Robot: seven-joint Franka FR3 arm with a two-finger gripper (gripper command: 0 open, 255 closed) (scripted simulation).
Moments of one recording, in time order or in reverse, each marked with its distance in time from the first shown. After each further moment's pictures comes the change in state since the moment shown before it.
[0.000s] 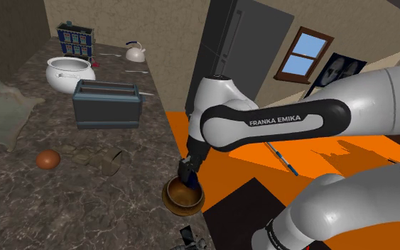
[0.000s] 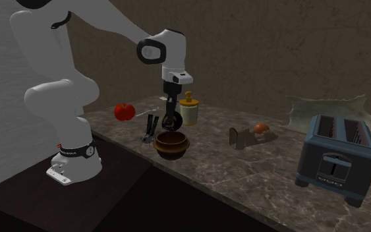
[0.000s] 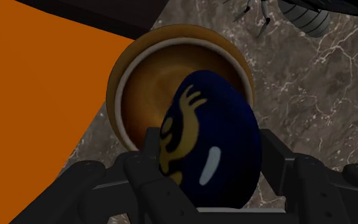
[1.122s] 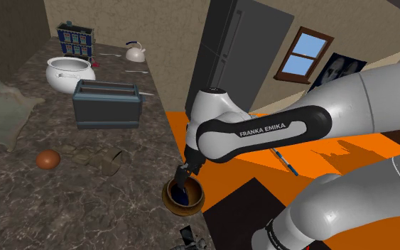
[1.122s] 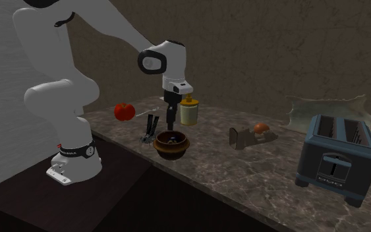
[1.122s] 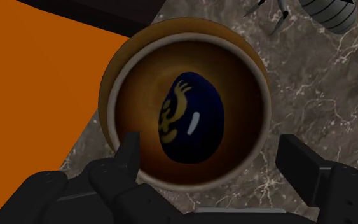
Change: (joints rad) arm -0.010 0.076 0.032 -0.045 0.000 0.120 0.002
